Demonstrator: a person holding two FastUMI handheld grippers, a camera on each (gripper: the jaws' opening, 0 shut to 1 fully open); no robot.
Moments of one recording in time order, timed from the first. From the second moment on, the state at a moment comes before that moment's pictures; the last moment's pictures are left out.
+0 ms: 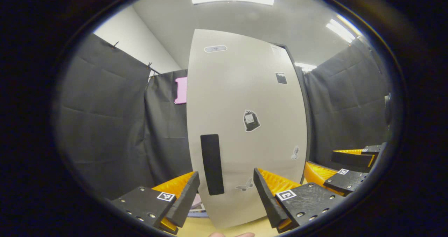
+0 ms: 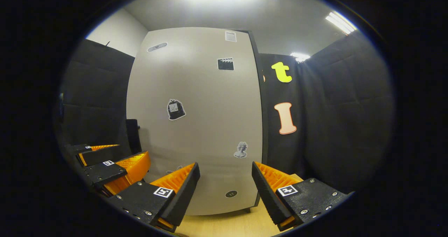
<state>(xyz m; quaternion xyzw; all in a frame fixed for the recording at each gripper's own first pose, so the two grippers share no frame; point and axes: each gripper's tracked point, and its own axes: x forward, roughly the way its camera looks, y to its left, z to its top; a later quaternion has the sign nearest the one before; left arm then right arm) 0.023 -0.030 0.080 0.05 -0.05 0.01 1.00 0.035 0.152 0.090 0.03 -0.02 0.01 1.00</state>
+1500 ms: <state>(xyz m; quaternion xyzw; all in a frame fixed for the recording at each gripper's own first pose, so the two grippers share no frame) 0.020 -0.020 0.071 0.02 -0.04 -0.01 1.00 0.040 0.146 0.087 0.01 -0.01 -0.03 1.00</state>
